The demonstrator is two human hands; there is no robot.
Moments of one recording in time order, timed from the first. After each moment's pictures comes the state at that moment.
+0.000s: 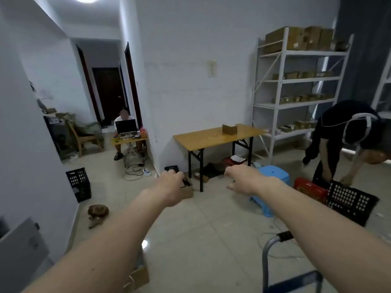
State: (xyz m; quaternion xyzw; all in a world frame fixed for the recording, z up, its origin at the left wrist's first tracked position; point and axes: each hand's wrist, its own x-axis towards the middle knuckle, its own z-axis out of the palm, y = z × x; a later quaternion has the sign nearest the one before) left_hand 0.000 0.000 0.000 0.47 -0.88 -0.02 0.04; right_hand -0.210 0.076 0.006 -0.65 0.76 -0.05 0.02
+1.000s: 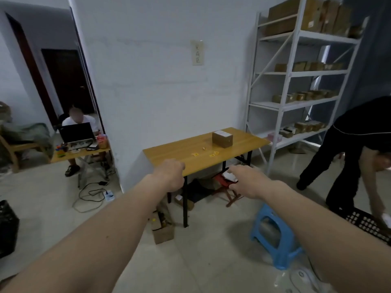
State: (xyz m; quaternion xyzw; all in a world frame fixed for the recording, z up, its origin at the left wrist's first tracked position) left_hand -0.357 -0.643 -0.002 0.41 -0.91 -0.02 0.03; right_hand -0.534 -0.504 -0.007 -0.58 0.81 -0.05 0.02
